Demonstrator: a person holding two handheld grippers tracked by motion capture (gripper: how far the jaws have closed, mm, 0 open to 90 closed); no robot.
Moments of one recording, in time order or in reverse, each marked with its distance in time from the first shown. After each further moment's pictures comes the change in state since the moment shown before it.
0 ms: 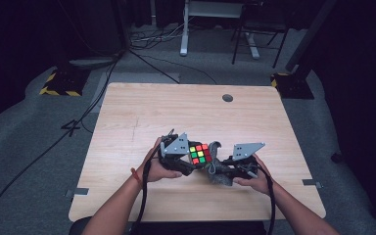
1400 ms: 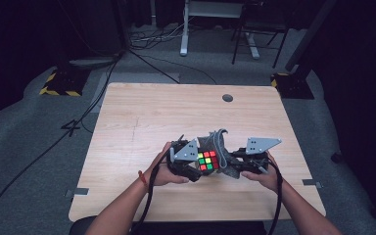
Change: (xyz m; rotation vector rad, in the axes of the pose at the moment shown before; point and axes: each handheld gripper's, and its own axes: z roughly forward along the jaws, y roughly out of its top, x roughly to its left) left arm -0.018 0.007 0.023 0.008 -0.048 0.023; right arm -0.008 0.007 -0.031 -0.109 -0.078 -0.013
